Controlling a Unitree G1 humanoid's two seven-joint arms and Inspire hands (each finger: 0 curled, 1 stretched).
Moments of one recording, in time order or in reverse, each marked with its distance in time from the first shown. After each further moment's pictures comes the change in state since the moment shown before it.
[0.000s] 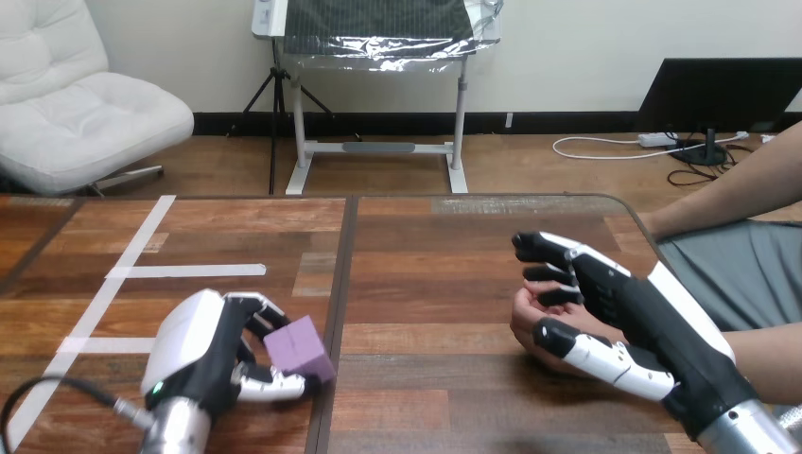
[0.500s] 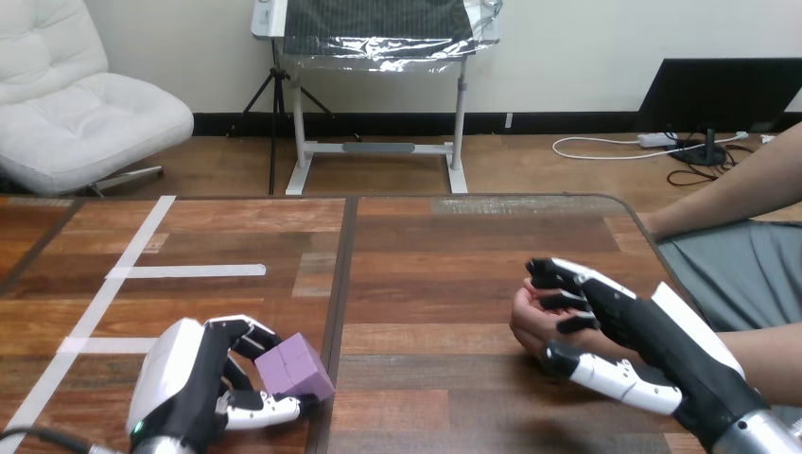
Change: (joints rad) left arm 0.172 -0.016 0.049 -0.187 -0.071 0.000 -0.011; right arm -0.003 -0.070 -0.001 0.081 -0.047 -0.009 -0.001
